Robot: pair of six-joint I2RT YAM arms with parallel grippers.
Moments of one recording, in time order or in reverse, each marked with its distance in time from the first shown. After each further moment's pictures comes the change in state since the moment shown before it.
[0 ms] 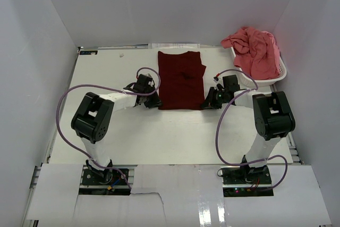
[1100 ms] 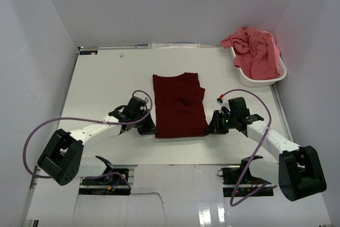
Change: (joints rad) left arm -0.131 -0.477 -0.412 -0.140 0.141 -0.087; right arm 0.102 -0.630 -0.409 -0.232 0.004 -0.001
